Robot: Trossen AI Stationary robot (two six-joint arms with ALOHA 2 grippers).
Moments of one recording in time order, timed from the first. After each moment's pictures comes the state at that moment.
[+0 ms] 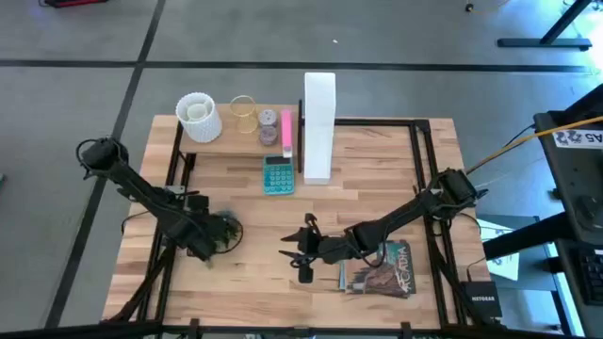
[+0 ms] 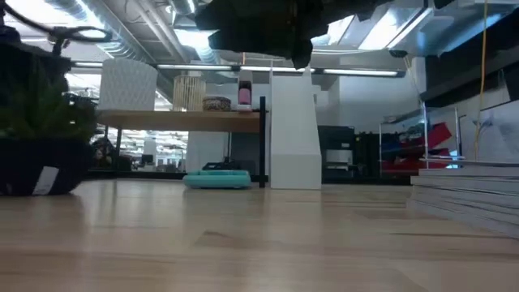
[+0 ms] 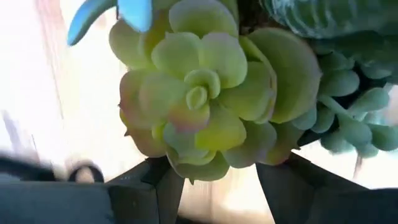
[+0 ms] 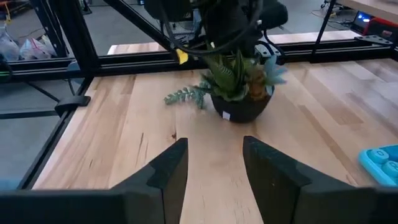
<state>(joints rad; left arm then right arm) -0.68 1.30 0.69 -1.03 -0.35 -0.64 0.43 1.90 1.12 0.42 0.46 0.23</state>
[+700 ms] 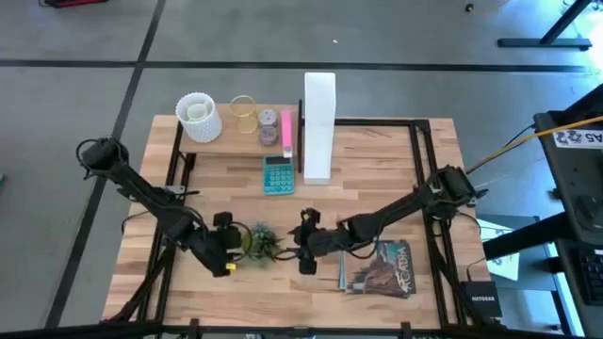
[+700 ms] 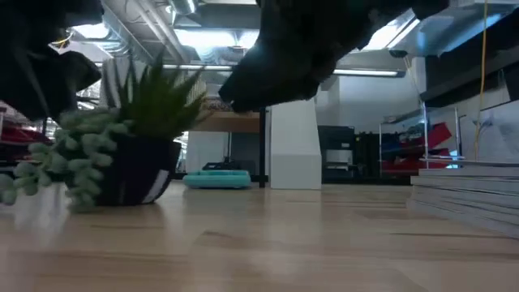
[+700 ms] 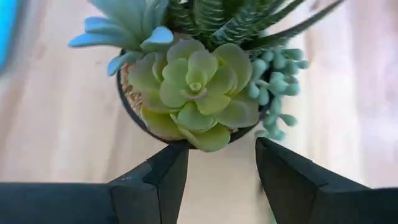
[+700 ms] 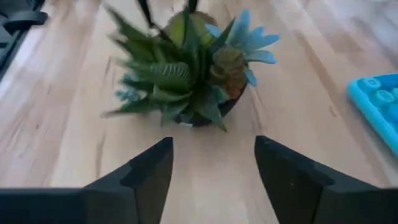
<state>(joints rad) -0.69 1.30 0.69 -0.40 -0.41 -0.71 0.36 1.90 1.18 0.03 0.33 0.31</state>
